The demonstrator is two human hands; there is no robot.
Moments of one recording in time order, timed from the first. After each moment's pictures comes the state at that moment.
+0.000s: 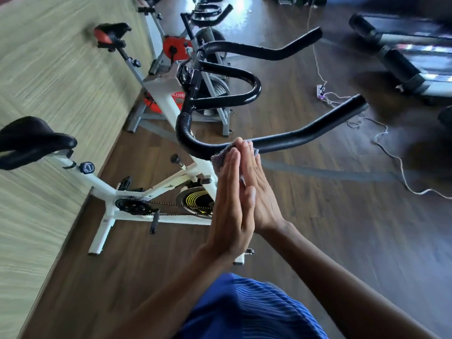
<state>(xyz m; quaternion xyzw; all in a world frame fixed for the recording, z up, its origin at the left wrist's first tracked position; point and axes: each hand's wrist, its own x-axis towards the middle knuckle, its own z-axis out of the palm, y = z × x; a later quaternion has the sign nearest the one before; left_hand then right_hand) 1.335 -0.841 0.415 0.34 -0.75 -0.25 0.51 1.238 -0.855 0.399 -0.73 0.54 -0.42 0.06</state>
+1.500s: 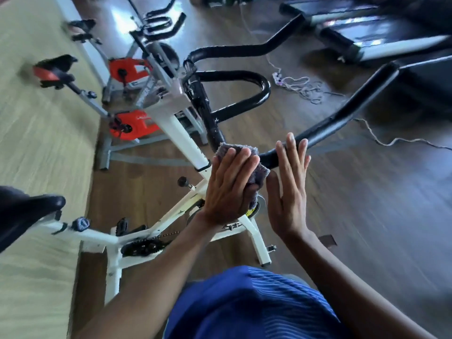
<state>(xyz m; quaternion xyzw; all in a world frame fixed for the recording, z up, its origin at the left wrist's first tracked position) 1.411 -1.006 0.363 0.10 -0.84 0.03 0.53 1.323 -0.895 0.382 -0.49 0.68 -0.53 -0.13</state>
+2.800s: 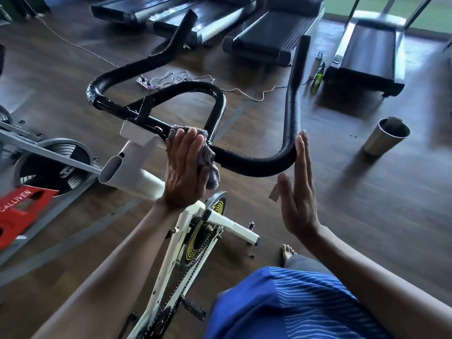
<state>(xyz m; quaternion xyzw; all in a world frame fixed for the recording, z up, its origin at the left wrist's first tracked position) 1.382 -1.199 0.360 -0.20 -0.82 -0.18 0.50 1.410 -0.949 0.385 -0.22 0.80 -0.50 -0.24</state>
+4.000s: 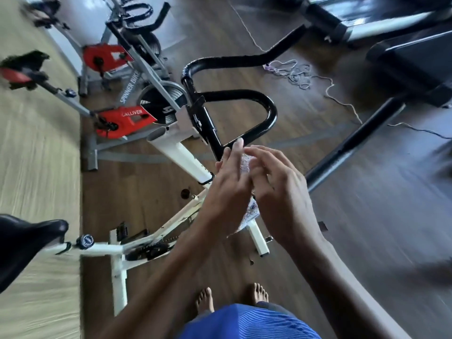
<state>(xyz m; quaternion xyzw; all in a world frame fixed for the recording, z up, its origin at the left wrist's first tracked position) 1.432 -1.030 0.522 0.31 -0.78 -0.52 0.13 1.365 -0.947 0.546 -0.38 0.79 -0.46 0.13</state>
